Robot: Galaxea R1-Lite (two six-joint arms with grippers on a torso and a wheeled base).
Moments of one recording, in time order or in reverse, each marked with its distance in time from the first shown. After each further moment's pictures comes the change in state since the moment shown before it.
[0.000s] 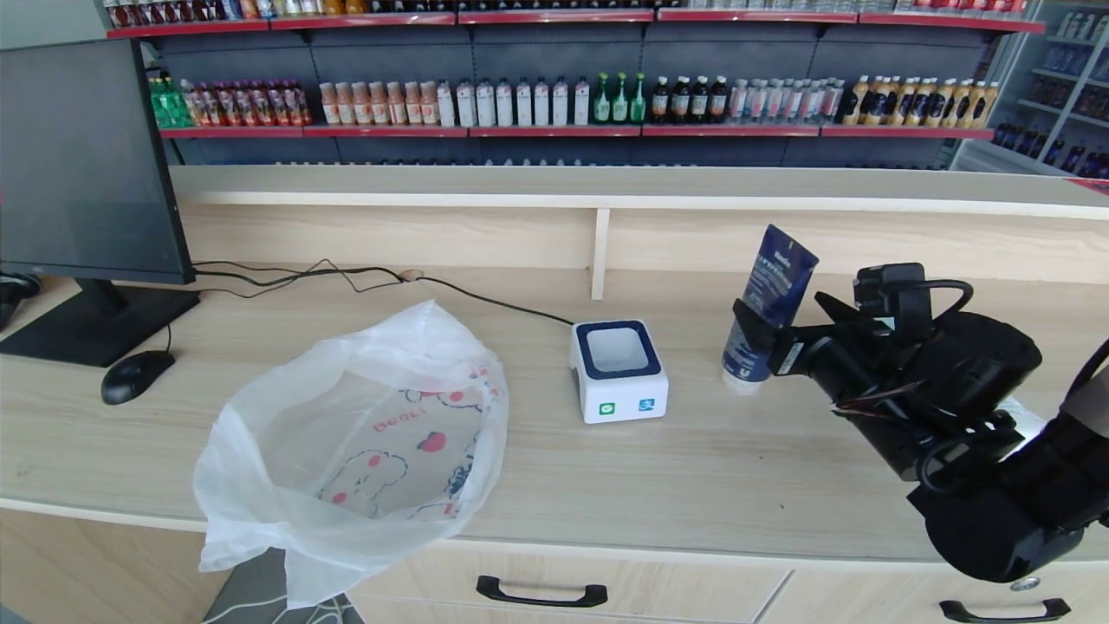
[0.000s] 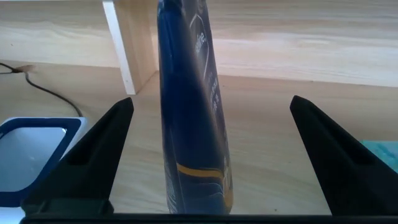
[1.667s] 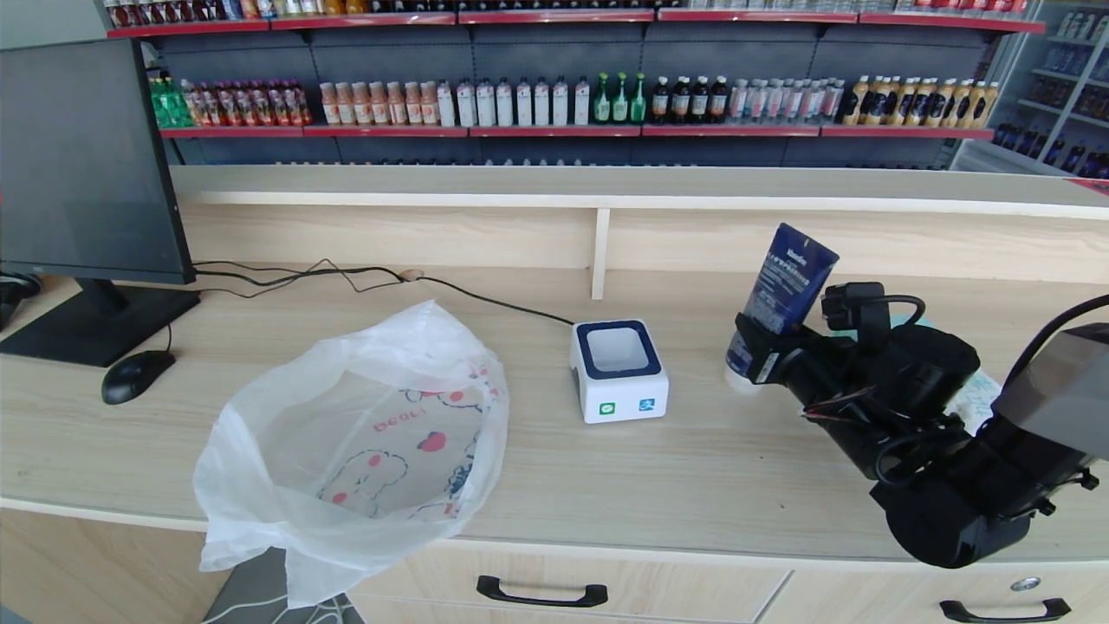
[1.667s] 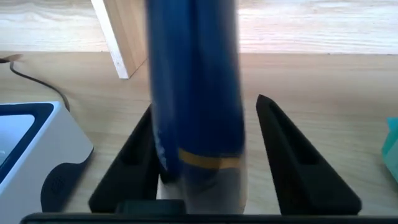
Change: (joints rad) left arm 0.000 0.000 0.000 0.000 0.000 0.000; right arm -0.015 0.113 -0.065 0.000 0.001 0.056
